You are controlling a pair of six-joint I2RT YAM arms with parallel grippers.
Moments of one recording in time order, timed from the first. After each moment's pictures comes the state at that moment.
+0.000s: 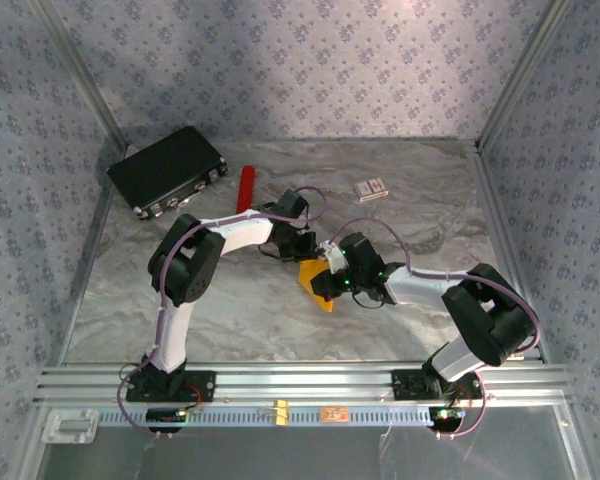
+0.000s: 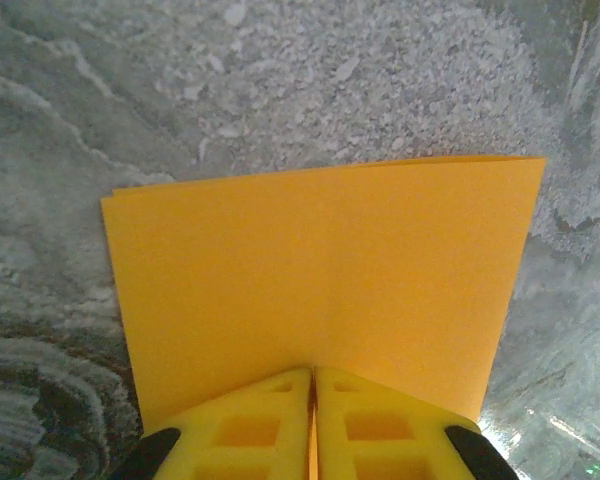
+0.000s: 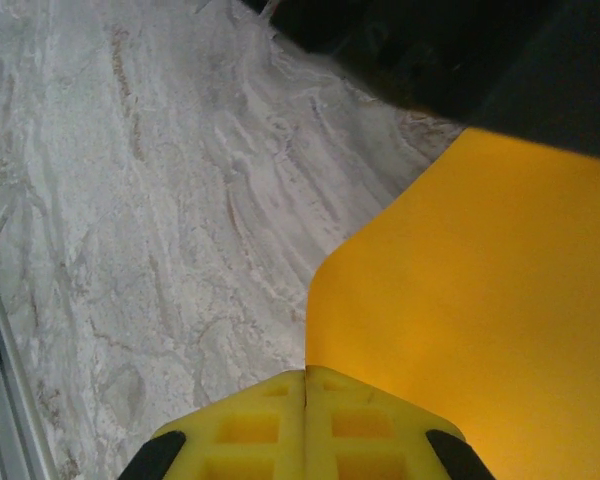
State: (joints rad) left arm -0.67 2.09 1.39 -0.46 0.43 -0.62; right arm 0.66 1.52 0.62 0.10 -0.47 0.32
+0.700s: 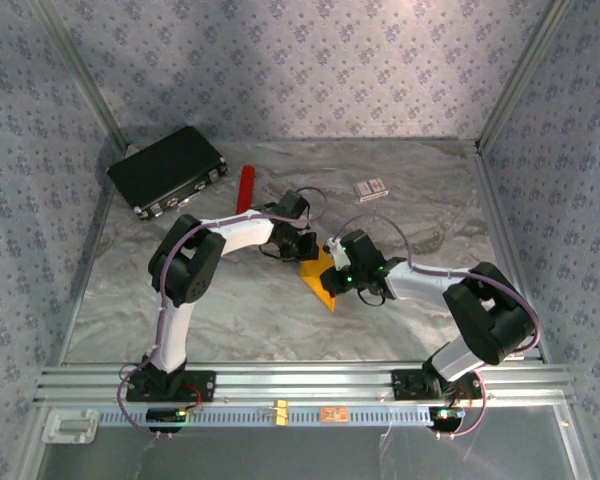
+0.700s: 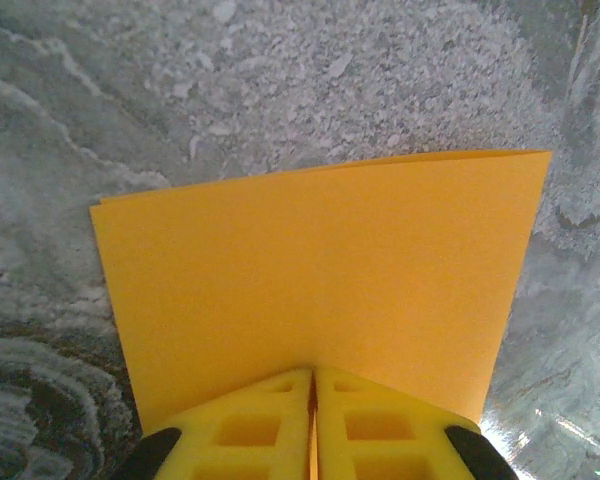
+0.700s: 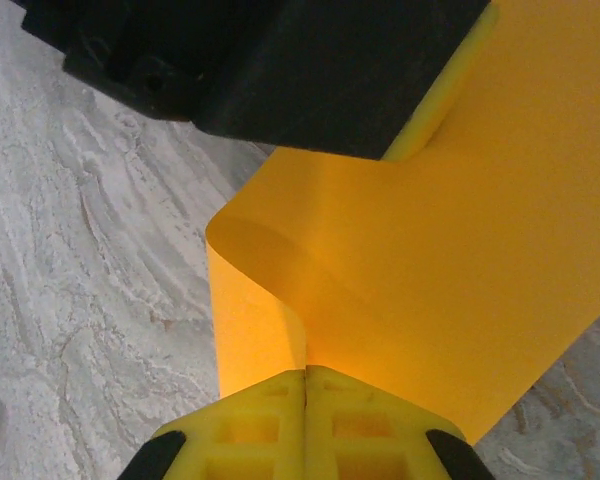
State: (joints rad) left arm -0.68 2.09 1.39 -0.46 0.42 -0.62; right arm 0.64 1.53 0.66 -0.03 -0.29 0.26
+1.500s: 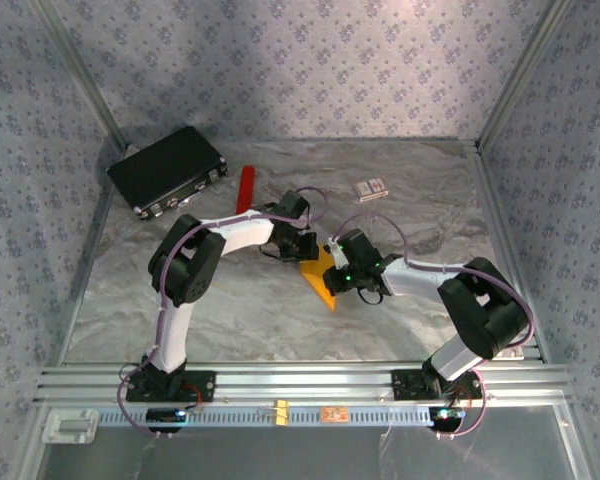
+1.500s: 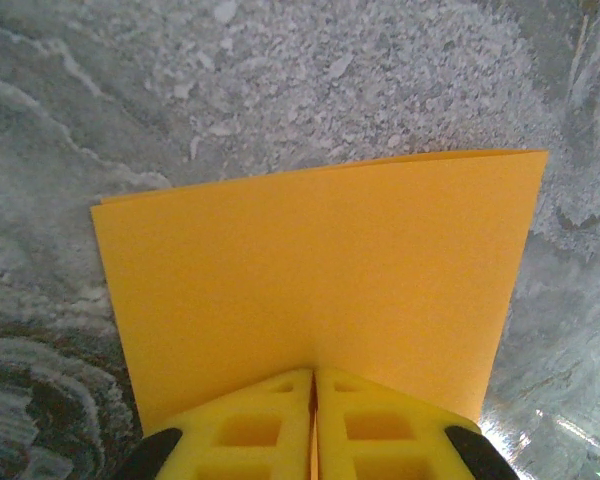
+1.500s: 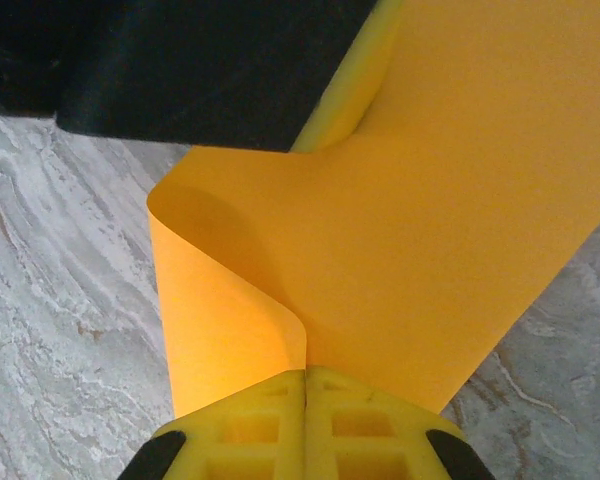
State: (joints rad) left arm -0.68 2.09 1.39 -0.46 0.42 -0.62; right arm 0.64 1.57 0.69 -0.09 -0.22 0.26
